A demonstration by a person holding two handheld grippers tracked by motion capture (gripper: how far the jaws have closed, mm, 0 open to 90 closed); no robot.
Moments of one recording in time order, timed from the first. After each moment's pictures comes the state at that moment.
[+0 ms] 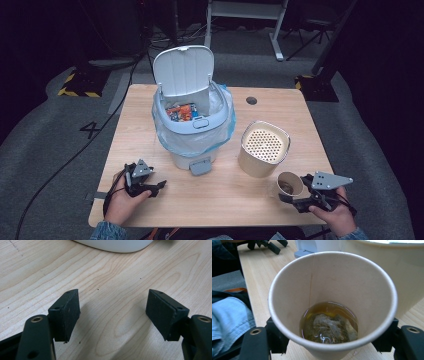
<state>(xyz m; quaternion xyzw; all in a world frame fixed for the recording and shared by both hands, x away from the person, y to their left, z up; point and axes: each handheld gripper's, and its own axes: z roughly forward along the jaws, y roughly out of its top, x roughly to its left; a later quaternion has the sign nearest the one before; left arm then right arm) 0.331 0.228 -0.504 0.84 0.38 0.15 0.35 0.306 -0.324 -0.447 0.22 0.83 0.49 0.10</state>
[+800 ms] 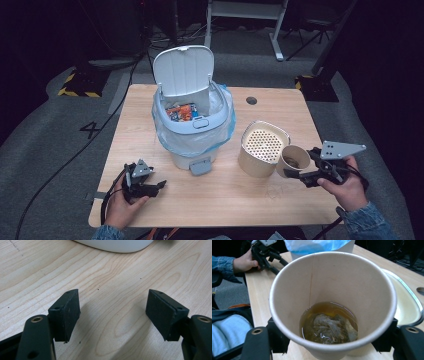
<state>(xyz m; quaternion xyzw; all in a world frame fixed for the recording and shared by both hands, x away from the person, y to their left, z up) 0.331 0.228 -0.504 0.84 0.38 0.15 0.35 0.345 -0.314 -0.359 0.20 0.84 0.49 0.11</state>
